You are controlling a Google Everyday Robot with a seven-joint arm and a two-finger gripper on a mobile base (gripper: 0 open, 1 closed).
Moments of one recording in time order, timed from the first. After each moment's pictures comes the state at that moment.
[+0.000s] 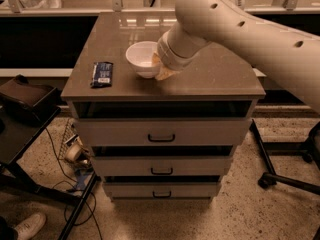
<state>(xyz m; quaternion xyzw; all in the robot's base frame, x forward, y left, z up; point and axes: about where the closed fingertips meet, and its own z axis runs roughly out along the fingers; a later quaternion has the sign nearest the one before) 0.656 -0.008 0.856 -0.87 0.40 -0.12 0.27</state>
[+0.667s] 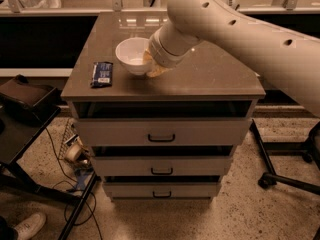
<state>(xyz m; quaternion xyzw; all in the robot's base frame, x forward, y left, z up) 0.663 0.016 0.861 -0.88 0.35 -0.14 0.29</state>
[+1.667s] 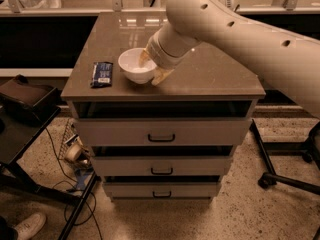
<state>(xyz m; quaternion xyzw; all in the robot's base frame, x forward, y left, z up) 0.662 0.019 0.856 -0.88 0.34 -0.13 0.29</state>
